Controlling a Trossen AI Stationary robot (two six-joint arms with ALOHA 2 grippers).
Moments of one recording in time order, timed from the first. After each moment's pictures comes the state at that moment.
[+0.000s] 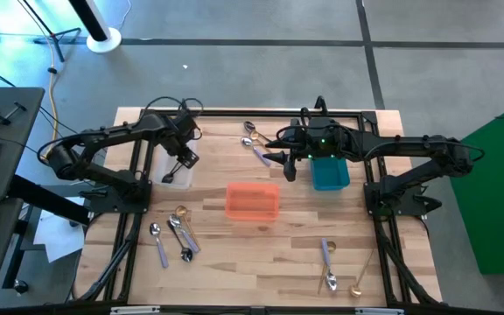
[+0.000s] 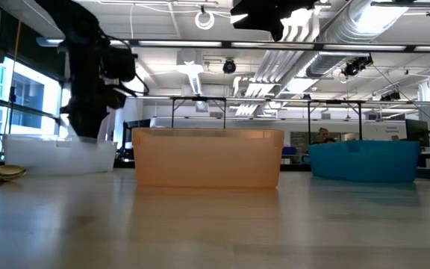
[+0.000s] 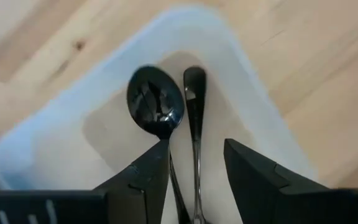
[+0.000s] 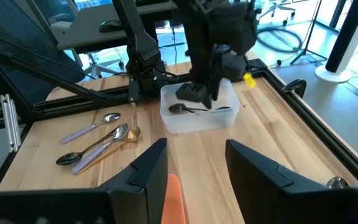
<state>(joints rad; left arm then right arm) 0.70 1.34 0.81 -0.88 -0.04 -0.14 -0.14 1.32 1.10 -0.12 -0.03 0.11</state>
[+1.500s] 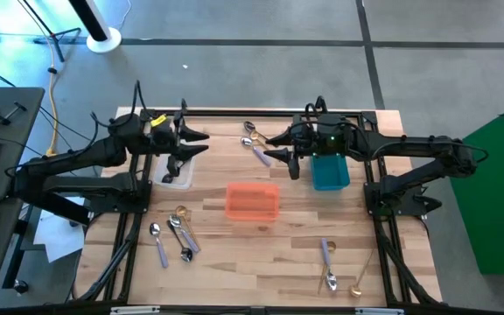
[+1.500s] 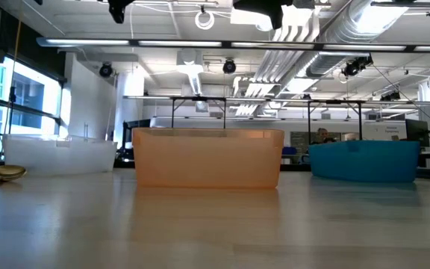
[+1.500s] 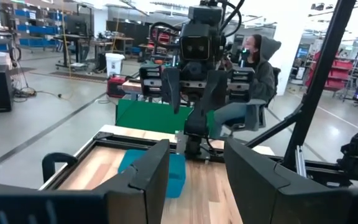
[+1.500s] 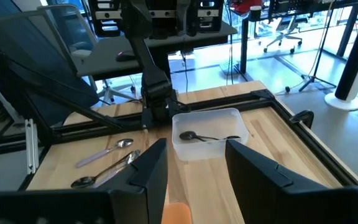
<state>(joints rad) 0.31 0.75 0.71 0.08 0.25 -0.12 -0.14 1.27 1.10 -0.04 -0.07 0.10</state>
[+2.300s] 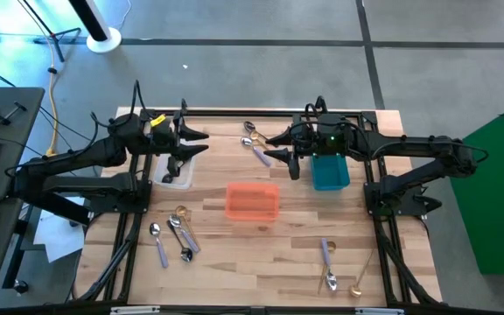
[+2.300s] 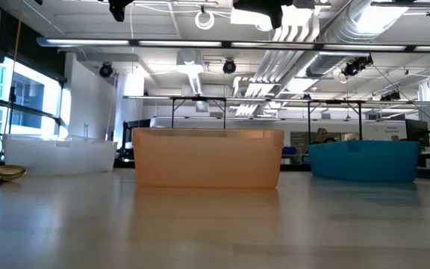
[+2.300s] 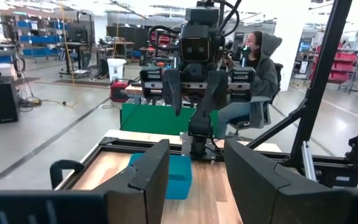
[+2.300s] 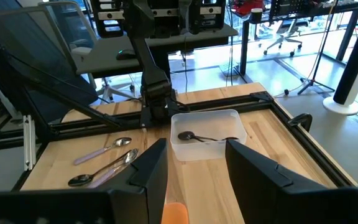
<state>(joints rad) 0.31 0.75 0.71 0.09 0.25 -0.06 -0.14 1.28 1.10 -0.04 -0.07 0.08</state>
